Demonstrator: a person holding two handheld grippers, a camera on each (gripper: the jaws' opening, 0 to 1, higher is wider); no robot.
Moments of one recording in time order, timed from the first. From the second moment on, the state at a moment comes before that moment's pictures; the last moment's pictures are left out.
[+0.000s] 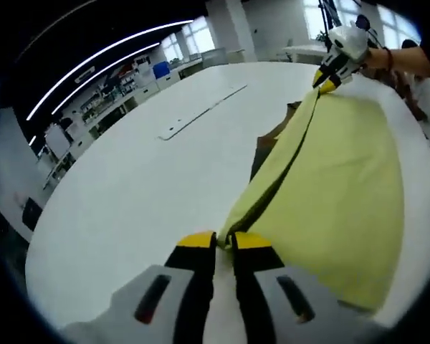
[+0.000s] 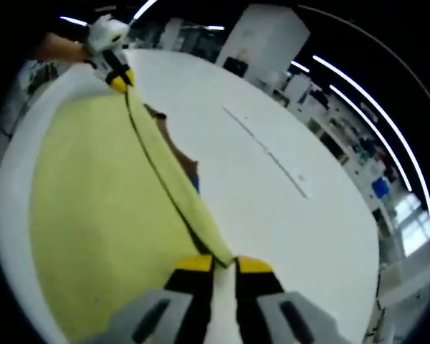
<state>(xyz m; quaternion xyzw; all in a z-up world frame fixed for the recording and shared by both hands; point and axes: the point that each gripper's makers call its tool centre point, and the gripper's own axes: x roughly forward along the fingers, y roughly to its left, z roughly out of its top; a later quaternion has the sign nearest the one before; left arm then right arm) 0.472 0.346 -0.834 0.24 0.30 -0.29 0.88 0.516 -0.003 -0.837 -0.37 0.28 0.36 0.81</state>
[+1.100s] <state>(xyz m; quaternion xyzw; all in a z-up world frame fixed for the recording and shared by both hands) 0.478 0.347 -0.822 0.13 0.29 -0.25 0.91 0.525 -0.002 -0.819 -0.18 0.30 0.35 0.87</state>
